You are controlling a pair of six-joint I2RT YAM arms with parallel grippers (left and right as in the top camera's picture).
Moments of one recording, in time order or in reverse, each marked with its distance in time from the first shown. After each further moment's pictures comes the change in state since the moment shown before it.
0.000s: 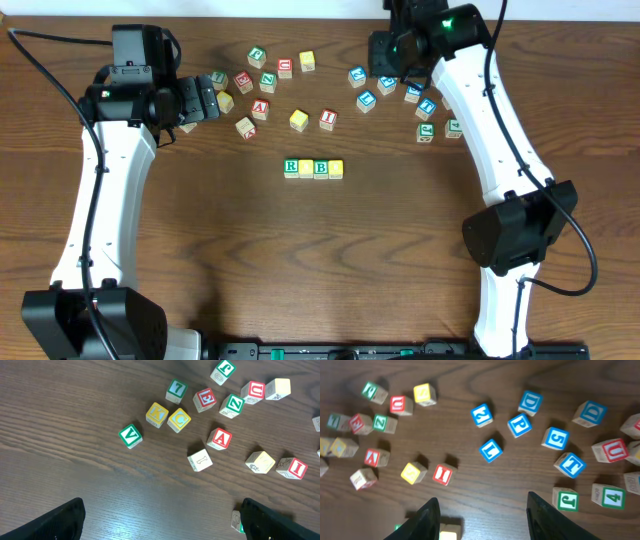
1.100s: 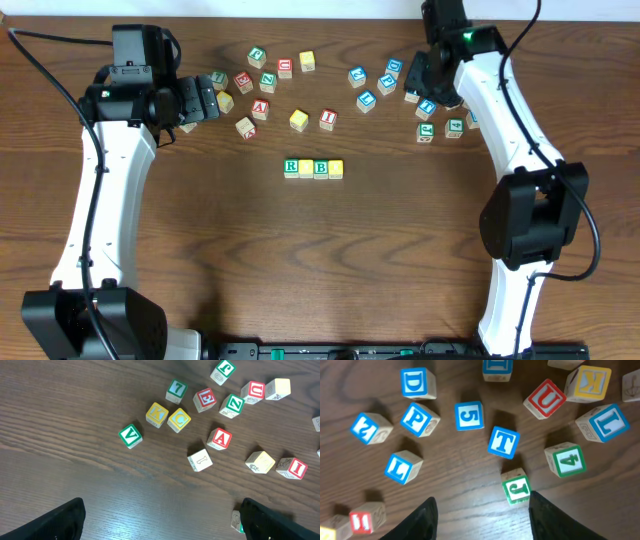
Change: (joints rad) left arm 0.000 0.000 0.000 0.000 0.000 0.000; right arm -0.134 0.000 -0.290 0.111 0.105 0.264
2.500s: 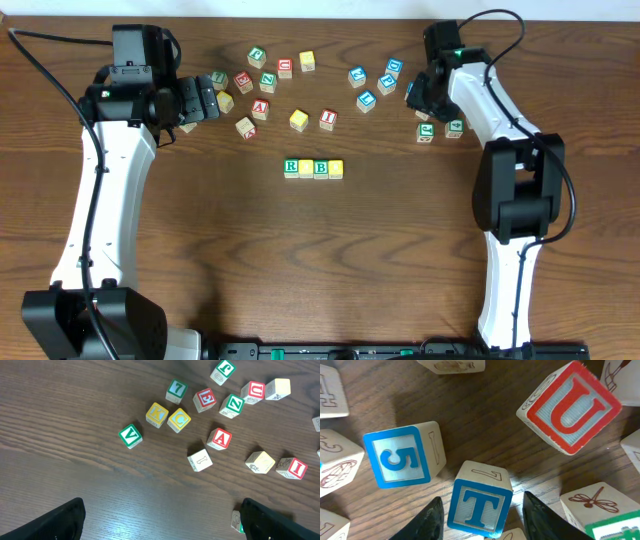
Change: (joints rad) left arm 0.000 0.000 0.000 0.000 0.000 0.000; right arm -0.061 0.193 -0.053 0.150 -0.024 0.011
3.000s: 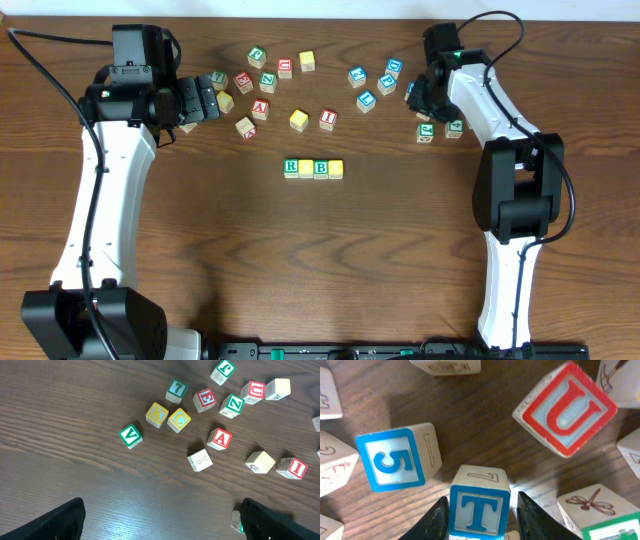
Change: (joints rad) left arm 0.000 0.000 0.000 0.000 0.000 0.000; right arm 0.000 0.000 -0.011 0.012 0.014 -0.005
